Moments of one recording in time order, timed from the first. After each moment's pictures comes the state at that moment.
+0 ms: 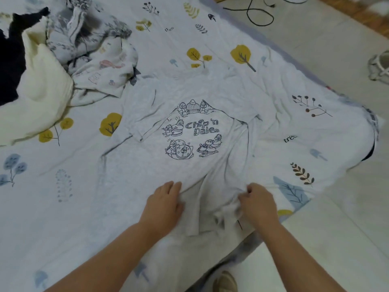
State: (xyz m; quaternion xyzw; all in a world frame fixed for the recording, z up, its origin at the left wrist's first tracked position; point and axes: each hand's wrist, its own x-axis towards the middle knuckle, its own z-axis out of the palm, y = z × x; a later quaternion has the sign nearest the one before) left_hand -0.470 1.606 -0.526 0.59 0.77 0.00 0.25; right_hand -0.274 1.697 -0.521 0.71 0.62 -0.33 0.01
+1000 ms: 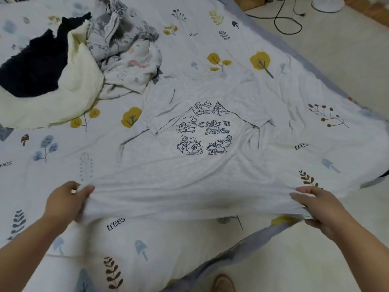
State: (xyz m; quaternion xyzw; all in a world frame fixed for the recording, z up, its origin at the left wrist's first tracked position) left_hand -0.602 1.502 -0.498 0.14 0.96 0.18 0.18; right_hand -0.181 1.746 -0.482 0.70 0.43 -0.56 -0.12
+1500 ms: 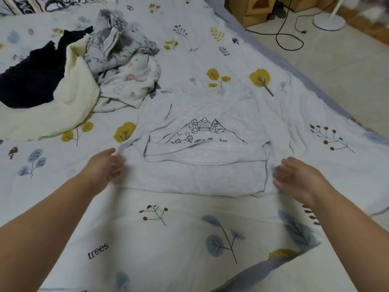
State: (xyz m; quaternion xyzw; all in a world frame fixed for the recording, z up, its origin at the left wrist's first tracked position) left_hand -0.598 1.643 -0.489 -0.01 0.75 0.53 0.40; right_hand -0.242 1.849 -0.496 0.60 0.30 -0.70 -0.25
